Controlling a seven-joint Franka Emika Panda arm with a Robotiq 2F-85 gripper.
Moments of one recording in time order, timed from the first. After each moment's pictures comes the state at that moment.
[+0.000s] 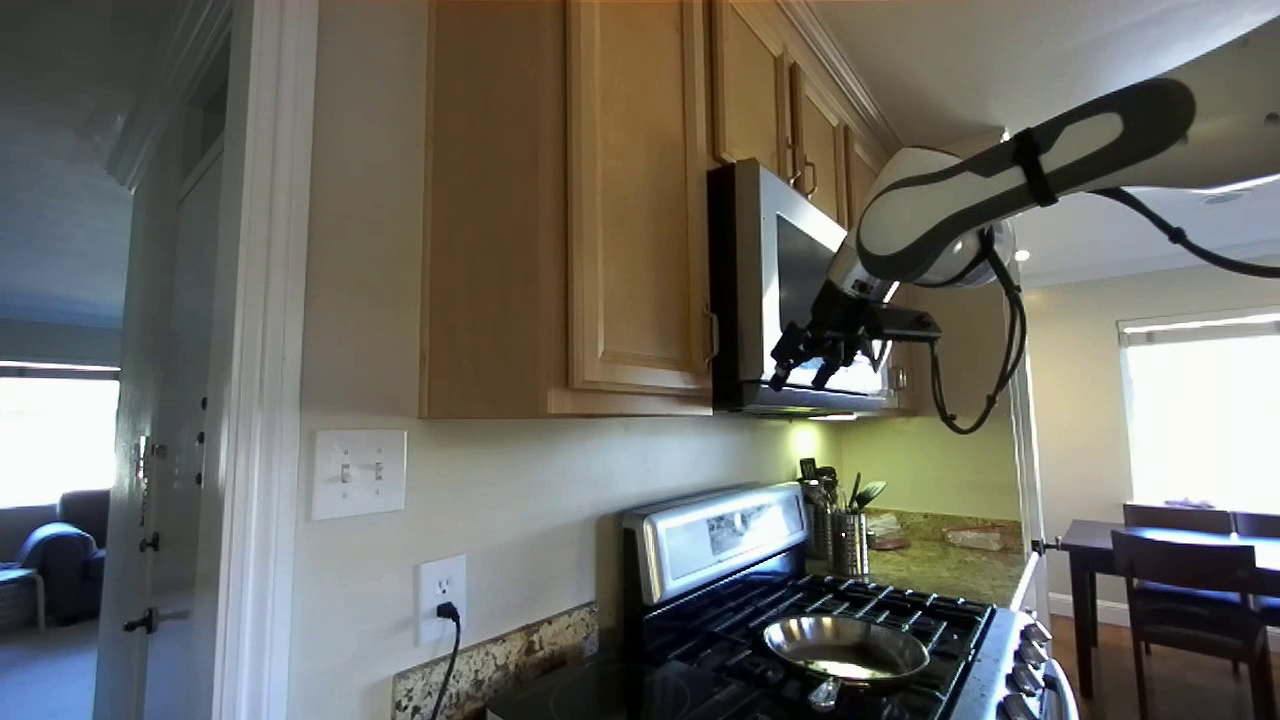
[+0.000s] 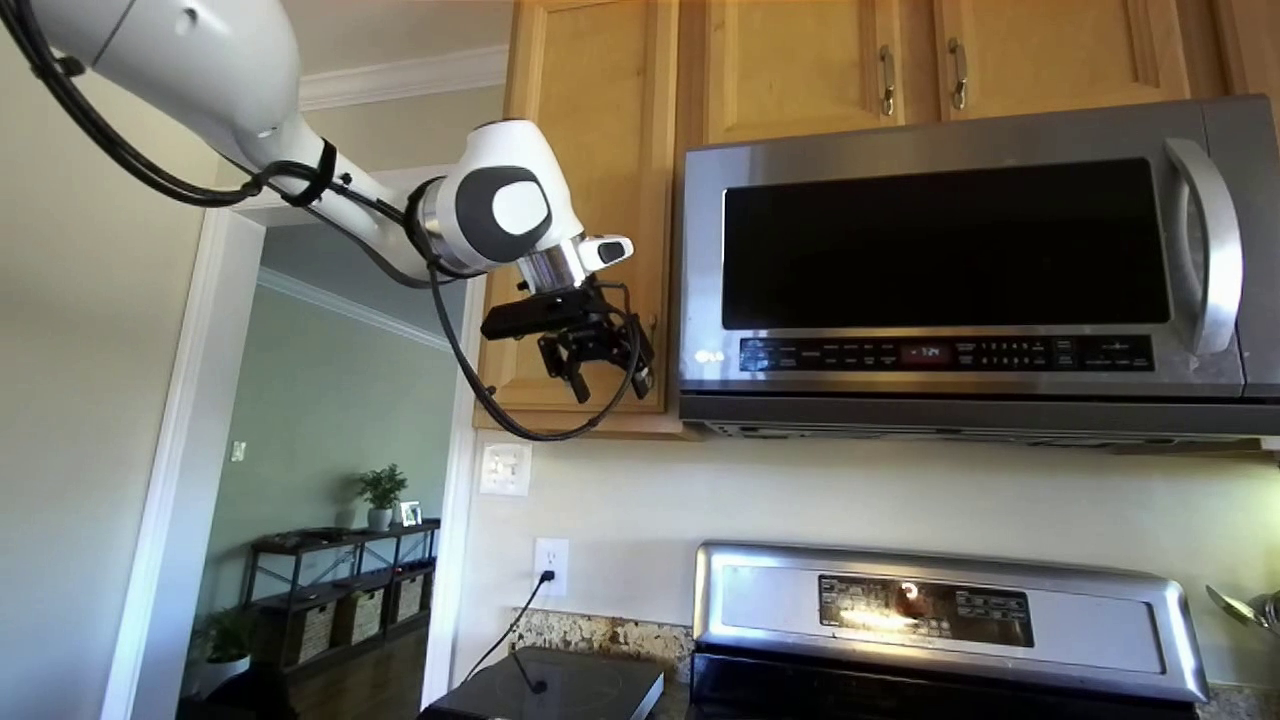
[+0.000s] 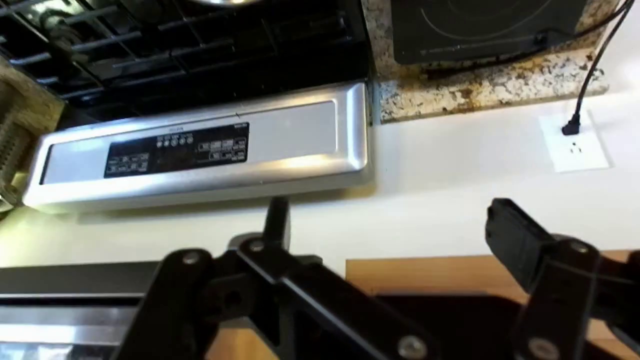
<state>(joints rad) -0.07 -0.34 -0.07 -2.06 -0.02 2.46 -0.07</state>
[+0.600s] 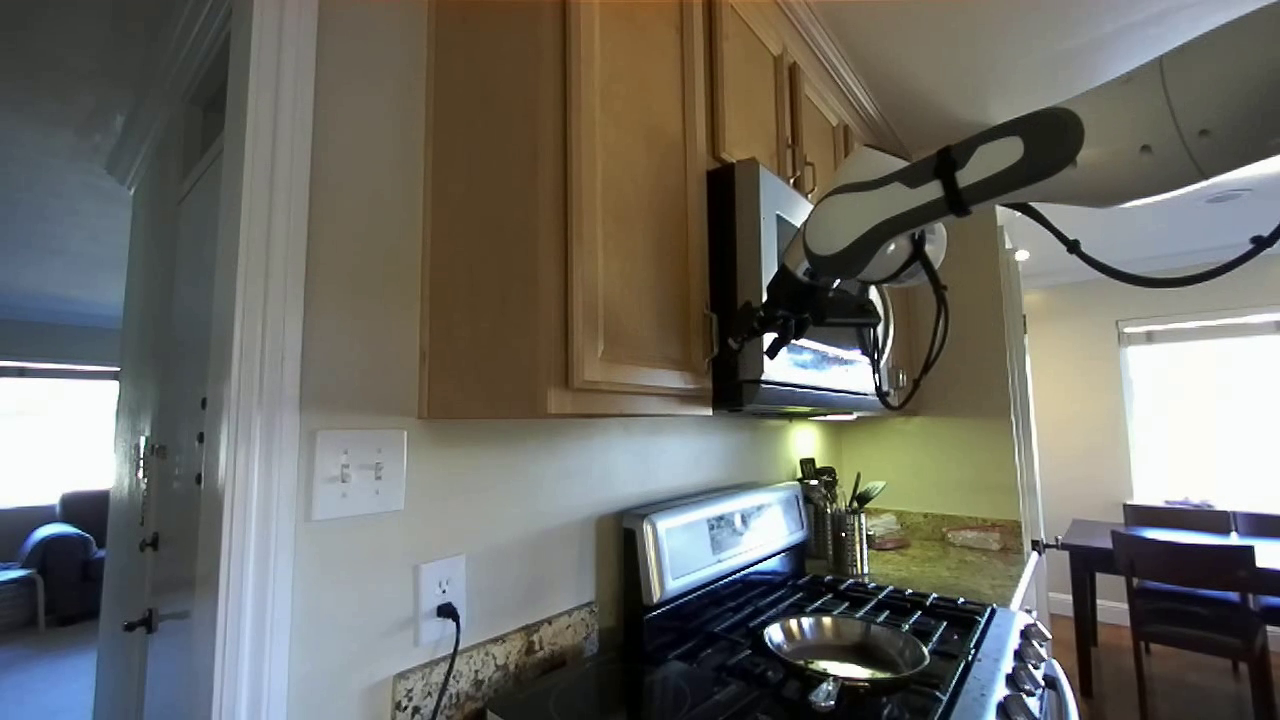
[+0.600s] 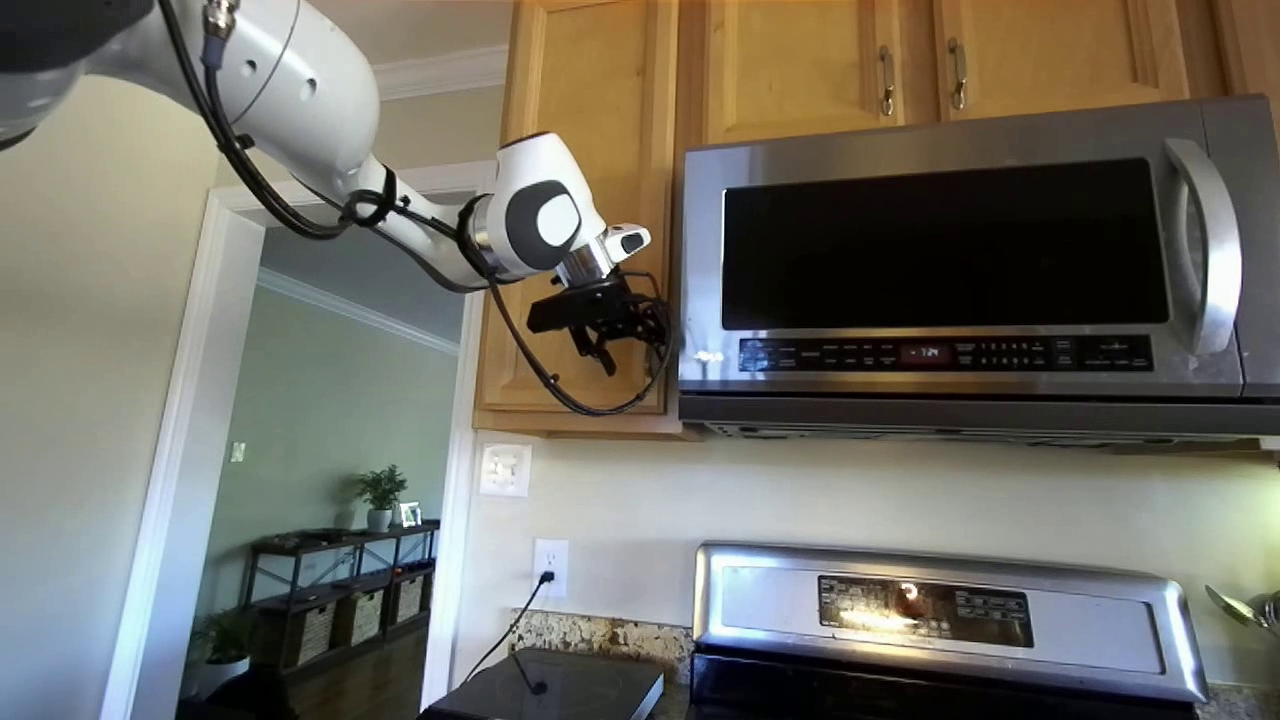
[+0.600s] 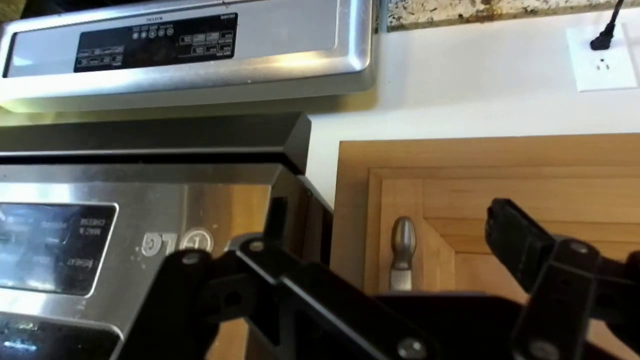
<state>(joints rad) -0.05 -0.13 -0.06 -1.80 -0.01 2.55 -0.11</state>
